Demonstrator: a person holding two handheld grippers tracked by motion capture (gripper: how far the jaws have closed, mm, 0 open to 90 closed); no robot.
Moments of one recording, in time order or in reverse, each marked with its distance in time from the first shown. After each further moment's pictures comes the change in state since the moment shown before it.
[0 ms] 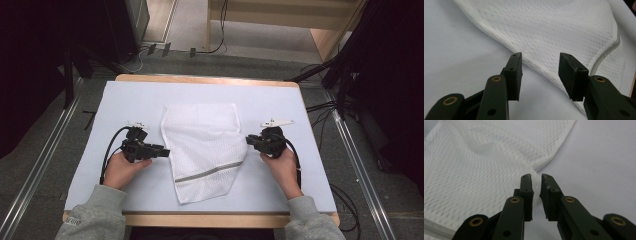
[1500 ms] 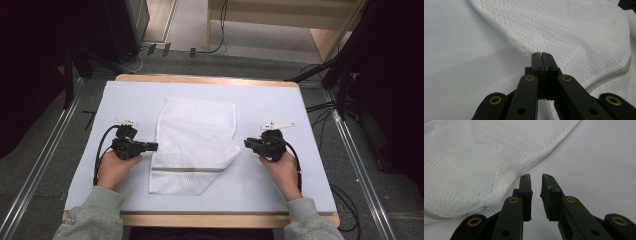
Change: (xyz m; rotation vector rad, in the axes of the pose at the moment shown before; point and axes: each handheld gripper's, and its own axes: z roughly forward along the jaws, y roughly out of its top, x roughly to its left) left arm 0.024 -0.001 -0.021 -0.060 0.062 -0.063; right arm 0.006 -0.006 -0.002 0.003 0.049 0.014
